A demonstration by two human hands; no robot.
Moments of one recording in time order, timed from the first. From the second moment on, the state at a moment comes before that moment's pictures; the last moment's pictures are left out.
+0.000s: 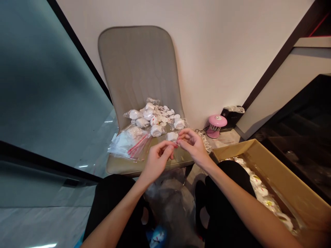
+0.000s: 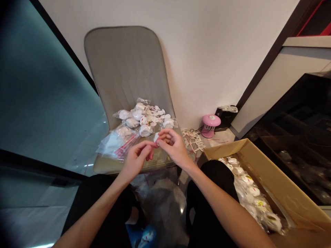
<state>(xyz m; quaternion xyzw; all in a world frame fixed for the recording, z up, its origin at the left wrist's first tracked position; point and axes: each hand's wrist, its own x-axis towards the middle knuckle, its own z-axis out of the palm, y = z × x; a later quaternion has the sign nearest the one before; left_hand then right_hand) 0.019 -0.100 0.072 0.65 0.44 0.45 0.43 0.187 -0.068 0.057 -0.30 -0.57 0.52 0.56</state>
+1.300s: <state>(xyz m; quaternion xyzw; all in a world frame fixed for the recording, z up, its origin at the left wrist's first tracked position) -0.029 -0.084 0.077 0.72 0.47 0.30 0.42 0.238 -0.058 0.039 -0.38 -0.75 0.42 0.34</state>
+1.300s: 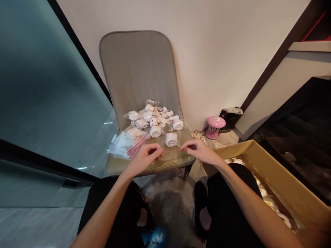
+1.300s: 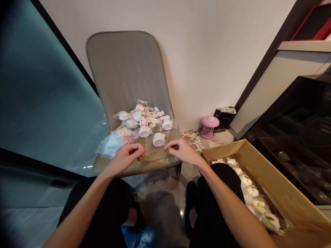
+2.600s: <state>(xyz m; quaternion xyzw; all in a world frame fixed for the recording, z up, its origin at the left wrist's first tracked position) -0.016 -0.092 0.069 0.57 0.22 0.42 0.67 0.235 -0.062 0.049 -0.25 -0.74 0.59 0.21</state>
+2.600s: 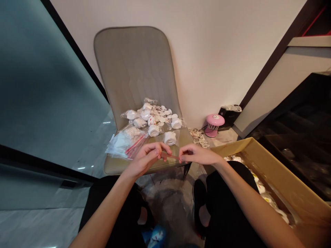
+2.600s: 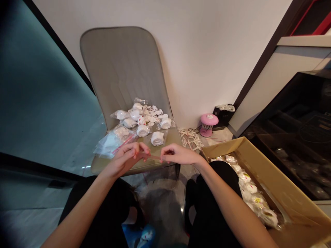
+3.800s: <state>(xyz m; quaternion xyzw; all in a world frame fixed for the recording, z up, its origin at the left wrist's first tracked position) -0.015 -0.092 0.070 0.61 0.26 0.37 0.65 0.229 -0.061 0.051 -0.31 -0.71 0.53 0.35</state>
